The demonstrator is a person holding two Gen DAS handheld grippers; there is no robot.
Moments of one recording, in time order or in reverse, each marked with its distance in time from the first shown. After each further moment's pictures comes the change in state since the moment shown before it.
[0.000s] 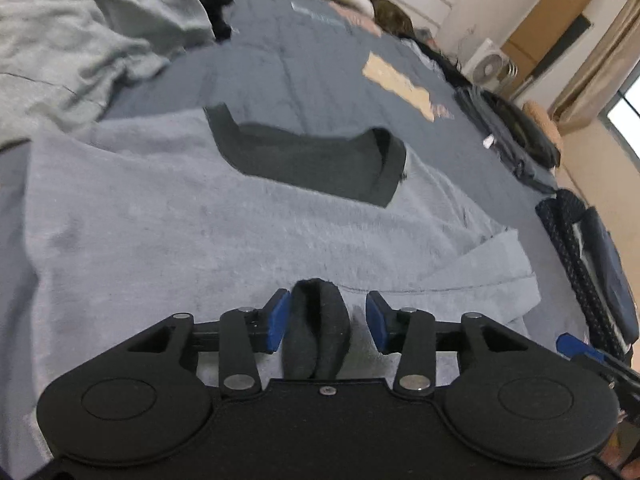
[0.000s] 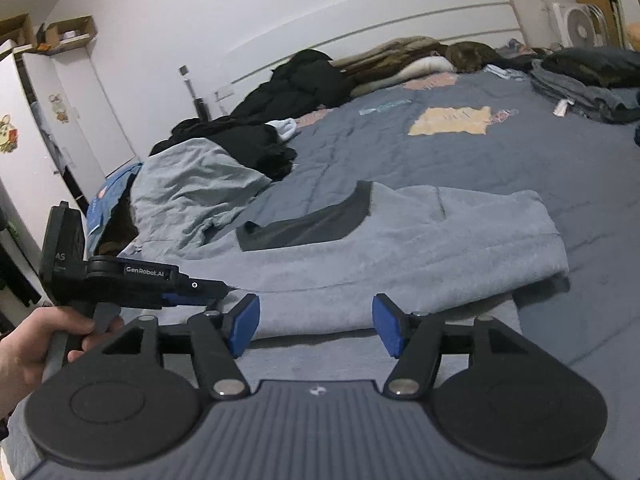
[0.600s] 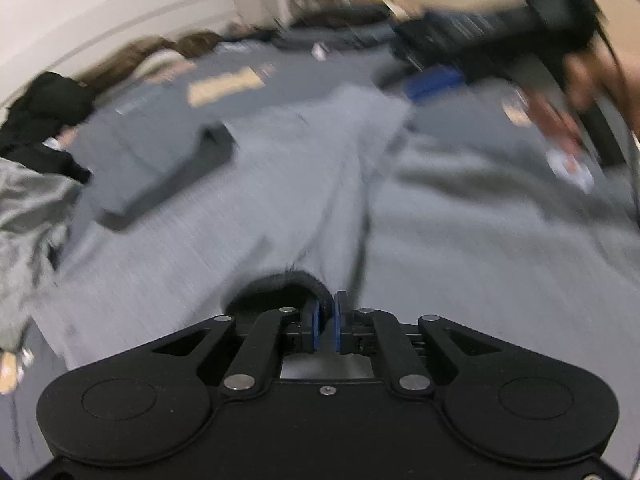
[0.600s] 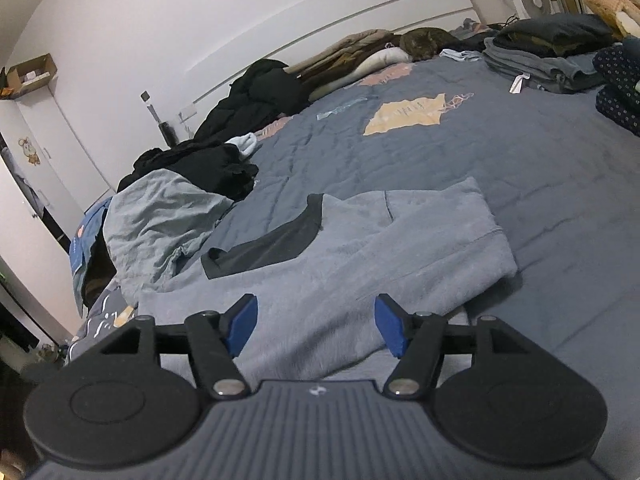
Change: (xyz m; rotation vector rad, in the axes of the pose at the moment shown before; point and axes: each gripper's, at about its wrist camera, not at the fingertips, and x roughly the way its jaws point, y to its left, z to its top) left arm -0.068 -0.102 -0.135 0.818 0.019 0.056; right arm -0.005 -0.039 0.015 0.119 -0.006 -0.036
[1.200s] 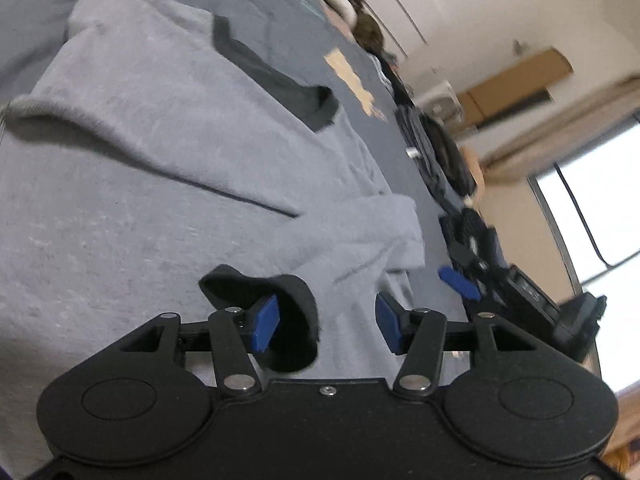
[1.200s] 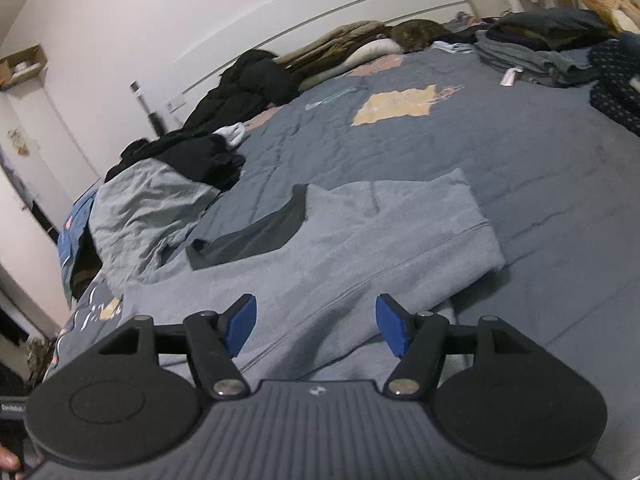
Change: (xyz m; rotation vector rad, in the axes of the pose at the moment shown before) left arm 0.020 0.092 -0.056 -1.122 -0.187 -0.301; right arm 0.007 -0.010 0.001 0.014 0.021 -0.039
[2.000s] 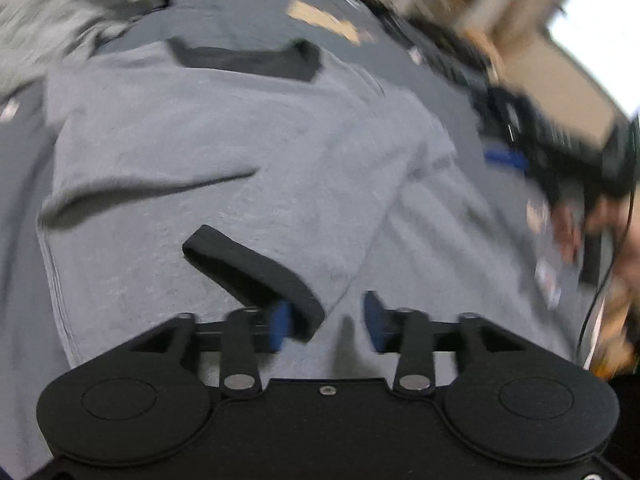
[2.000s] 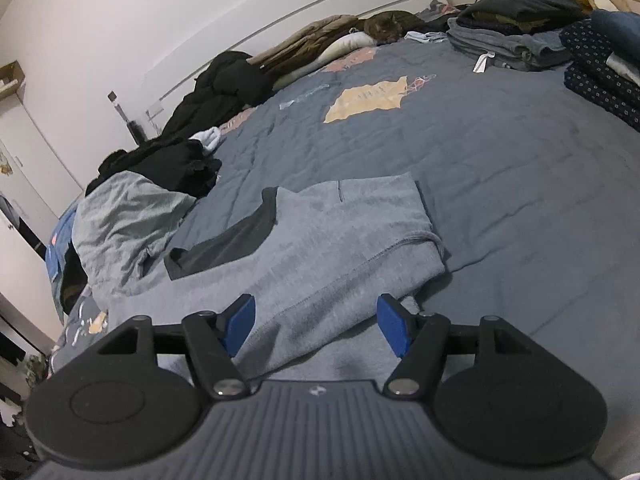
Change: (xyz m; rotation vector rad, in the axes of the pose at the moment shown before) left arm -0.026 -0.021 -0.010 0.417 0.149 0.212; right arm 0.004 -0.022 0.006 0.047 0.019 -0.034
